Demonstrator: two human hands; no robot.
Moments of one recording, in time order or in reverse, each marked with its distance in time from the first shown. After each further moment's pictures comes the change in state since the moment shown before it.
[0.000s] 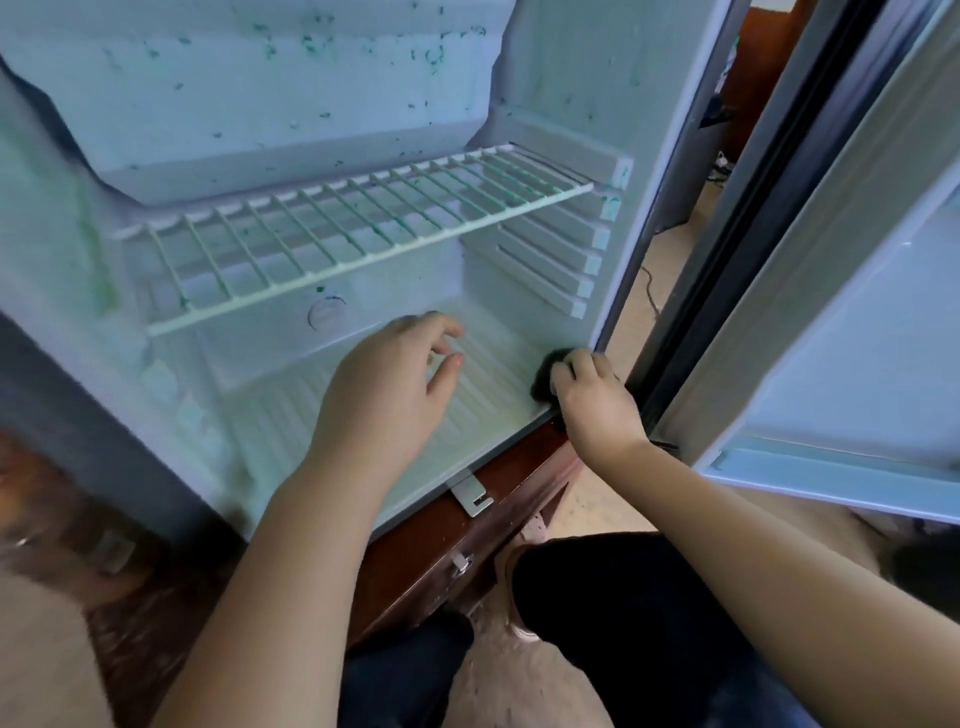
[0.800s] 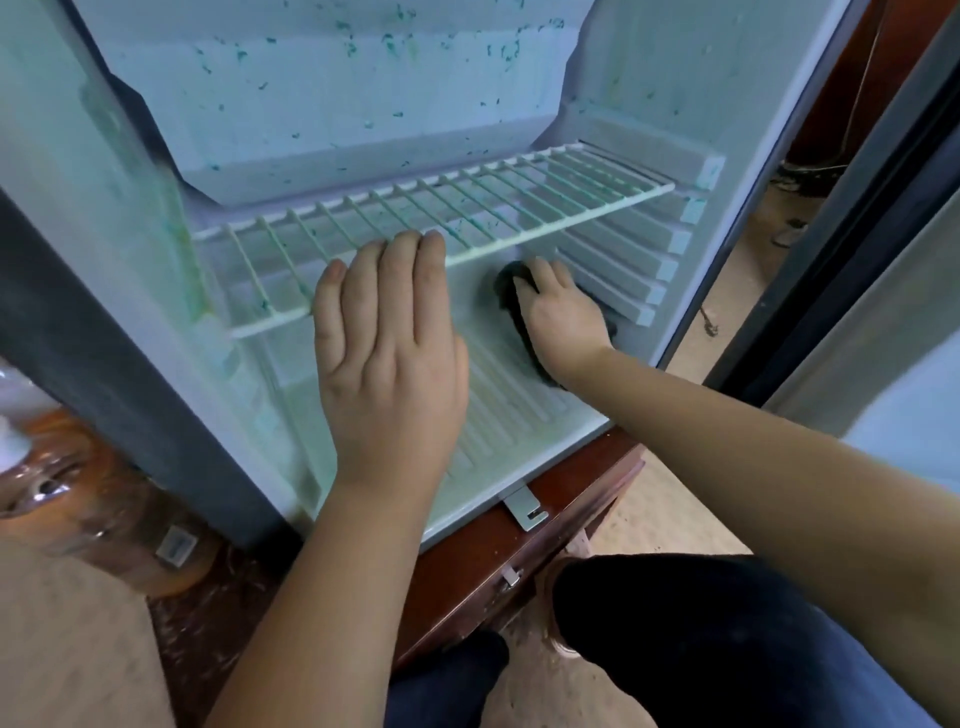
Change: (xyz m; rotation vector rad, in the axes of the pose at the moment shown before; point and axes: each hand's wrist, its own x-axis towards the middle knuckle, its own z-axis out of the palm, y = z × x) left_hand -0.002 -0.019 -0.007 0.748 0.705 0.127; right_hand 0.120 -0.051 -0.006 0.106 -0.059 -0.084
